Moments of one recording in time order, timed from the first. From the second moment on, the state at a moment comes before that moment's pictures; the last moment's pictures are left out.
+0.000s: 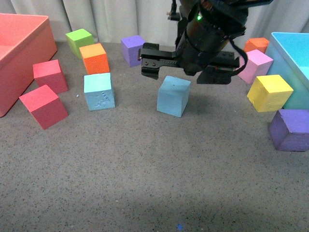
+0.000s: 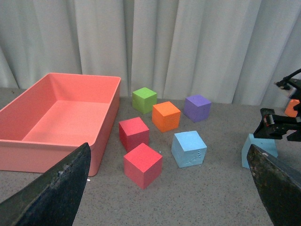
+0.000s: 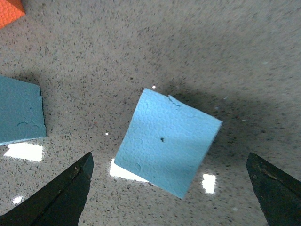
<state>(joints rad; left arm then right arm) 0.00 0.00 0.02 0.00 0.00 0.00 0.45 2.21 1.50 -0.25 0.09 0.39</state>
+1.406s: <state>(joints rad) 0.00 0.00 0.02 0.00 0.00 0.00 0.00 0.76 0.02 0.73 0.00 0.00</state>
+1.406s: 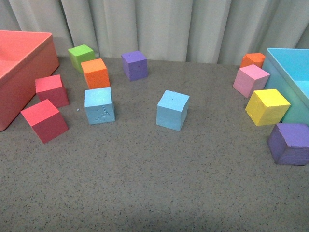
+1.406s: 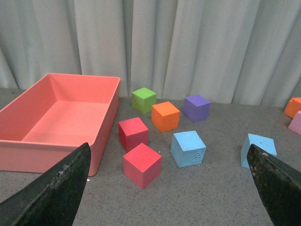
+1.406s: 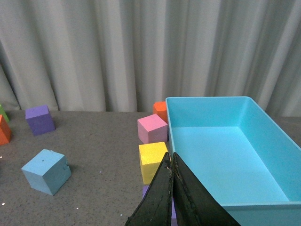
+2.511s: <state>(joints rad) 0.00 0.00 0.02 0.00 0.00 0.00 0.00 0.20 0.00 0.20 0.00 0.00</state>
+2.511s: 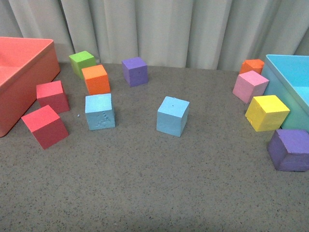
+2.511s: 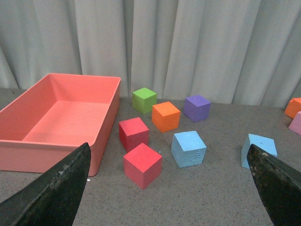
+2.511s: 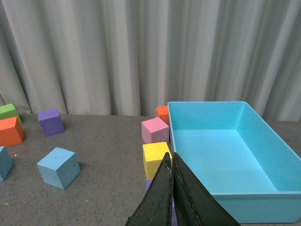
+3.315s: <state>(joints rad) -0.11 1.36 0.53 0.38 -0.06 -0.09 0.00 0.00 0.00 0.00 0.00 0.00</state>
